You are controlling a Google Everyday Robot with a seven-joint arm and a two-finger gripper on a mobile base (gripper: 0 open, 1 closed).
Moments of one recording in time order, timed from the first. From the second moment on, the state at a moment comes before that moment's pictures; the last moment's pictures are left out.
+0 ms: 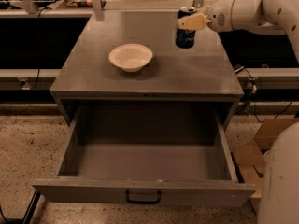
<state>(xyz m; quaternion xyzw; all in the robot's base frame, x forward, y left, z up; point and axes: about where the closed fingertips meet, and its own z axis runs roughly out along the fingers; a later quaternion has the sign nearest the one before) 0.770 -0.137 0.959 -0.37 0.72 0.27 0.53</state>
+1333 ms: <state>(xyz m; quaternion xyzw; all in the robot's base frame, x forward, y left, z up) 0.896 -0.123 0.922 -0.28 0.74 0.17 0.59</state>
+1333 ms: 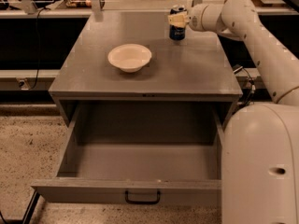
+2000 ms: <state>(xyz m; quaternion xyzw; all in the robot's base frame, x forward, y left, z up) 0.900 -0.119 0.917 -0.27 0.74 0.17 0.59</state>
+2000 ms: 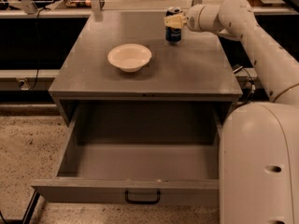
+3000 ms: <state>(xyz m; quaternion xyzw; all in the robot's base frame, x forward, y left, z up) 0.901 -0.115 0.914 -0.28 0.74 0.17 0.59</state>
